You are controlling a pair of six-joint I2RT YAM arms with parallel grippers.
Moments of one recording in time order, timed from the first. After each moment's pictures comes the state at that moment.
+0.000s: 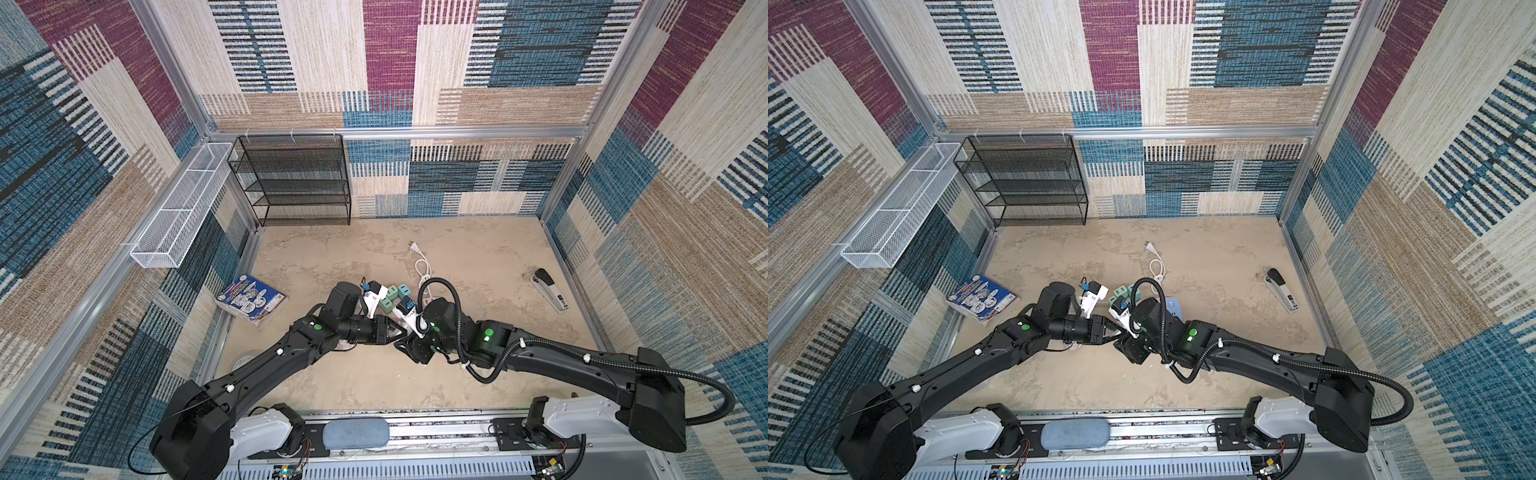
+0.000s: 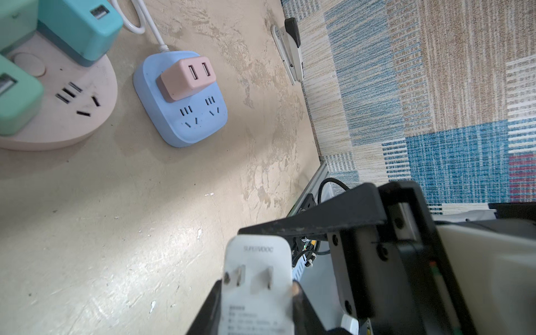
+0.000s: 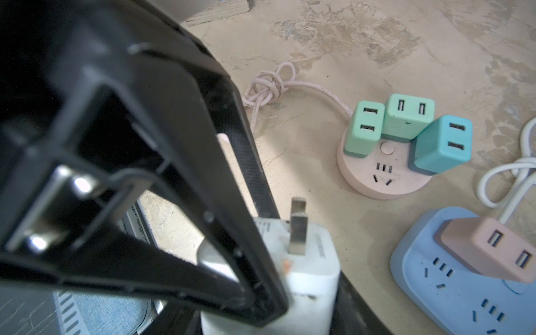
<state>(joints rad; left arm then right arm) -0.62 1.20 0.72 -0.21 0.68 -0.66 1.01 1.29 0.88 -0.32 -0.04 0.16</state>
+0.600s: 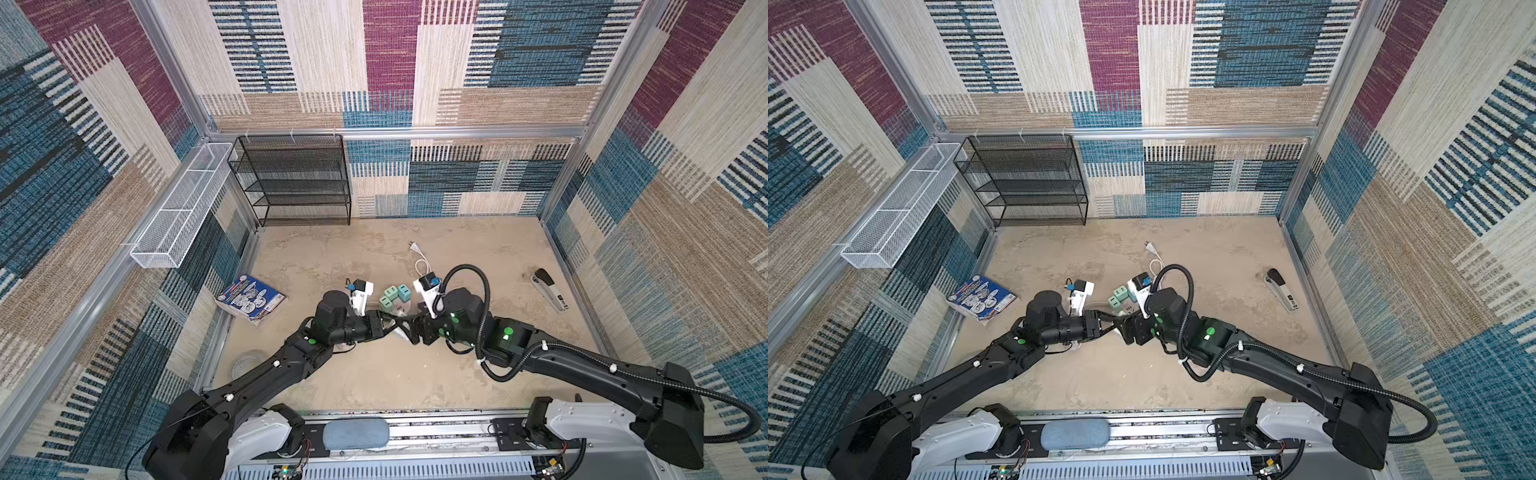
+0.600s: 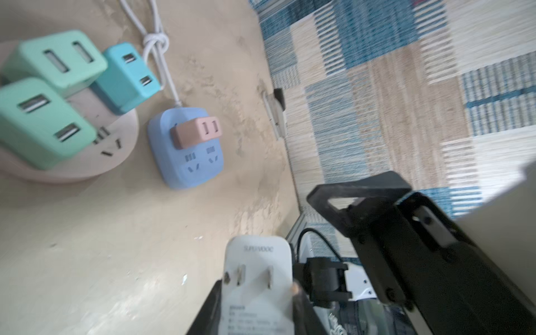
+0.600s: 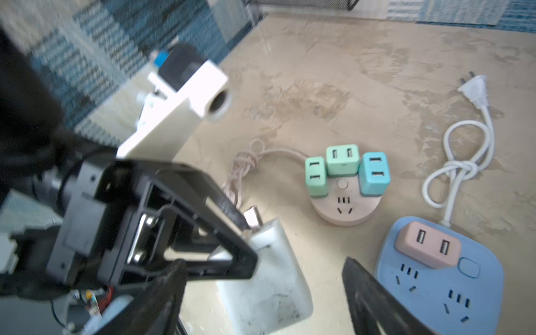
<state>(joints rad) -0.58 1.13 0.53 0.26 0.60 -0.97 0.91 1.15 0.85 -0.17 0.03 0.47</state>
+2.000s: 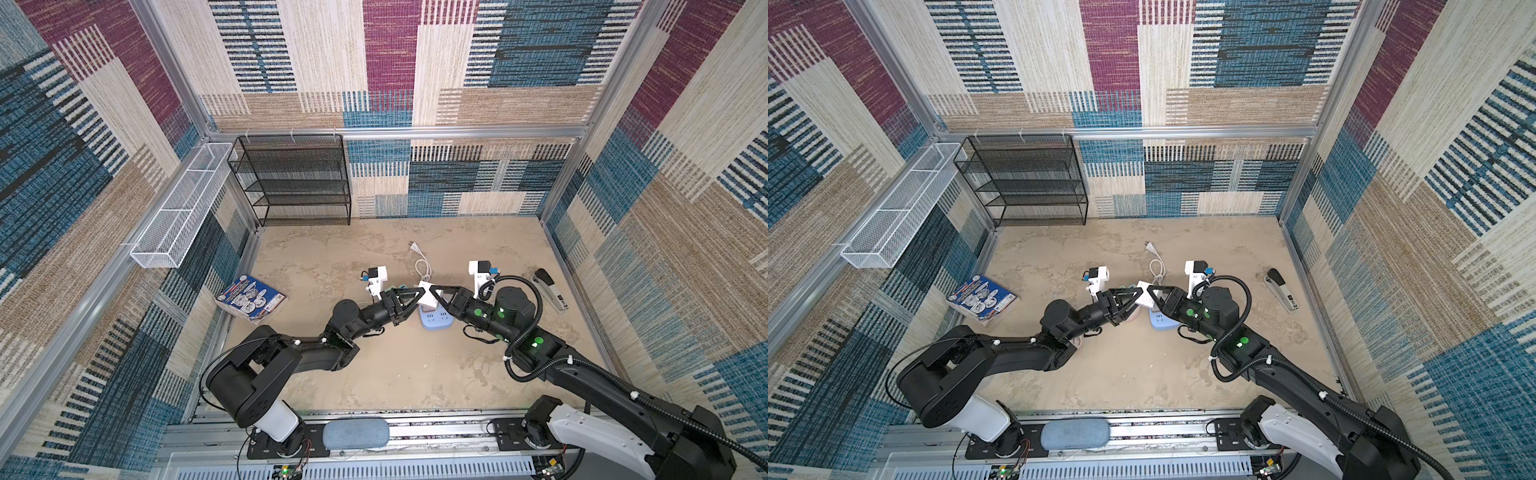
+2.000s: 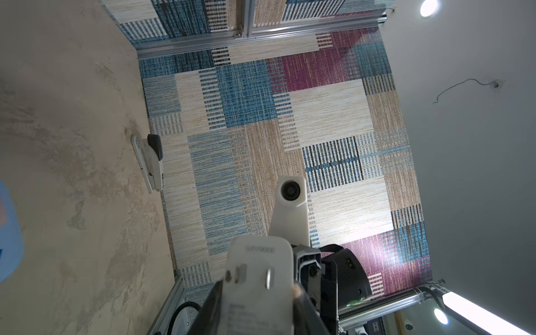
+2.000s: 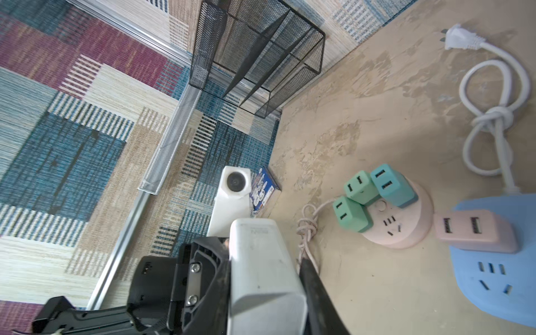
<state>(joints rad) -0.70 1.58 0.54 1.32 0.50 -1.51 0.65 0.96 0.60 0.21 -0.22 1.03</state>
